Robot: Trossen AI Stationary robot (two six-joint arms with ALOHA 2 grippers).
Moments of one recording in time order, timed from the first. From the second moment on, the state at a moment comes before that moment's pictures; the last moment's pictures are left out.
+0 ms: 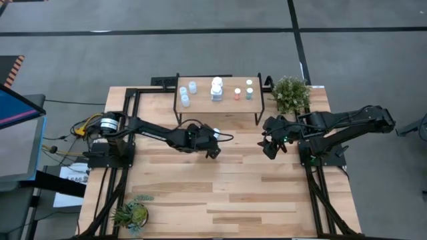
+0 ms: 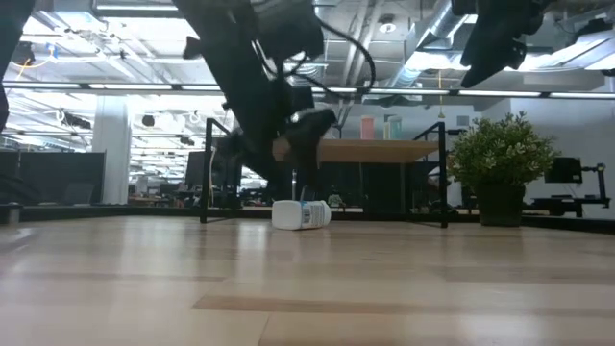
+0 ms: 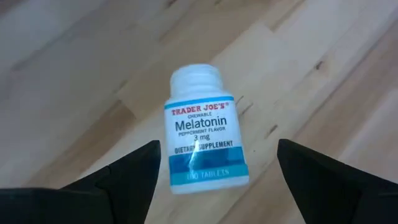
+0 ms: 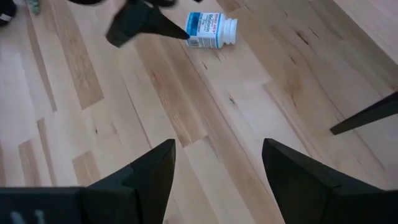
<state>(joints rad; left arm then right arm) -0.04 1.86 1.16 -0.35 -0.50 -0.70 0.13 1.04 0.99 -0.86 0.23 0.59</state>
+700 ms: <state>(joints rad) -0.05 1.92 1.16 -0.35 -0.43 -0.78 0.13 1.04 0.99 -0.86 0.22 0.59</state>
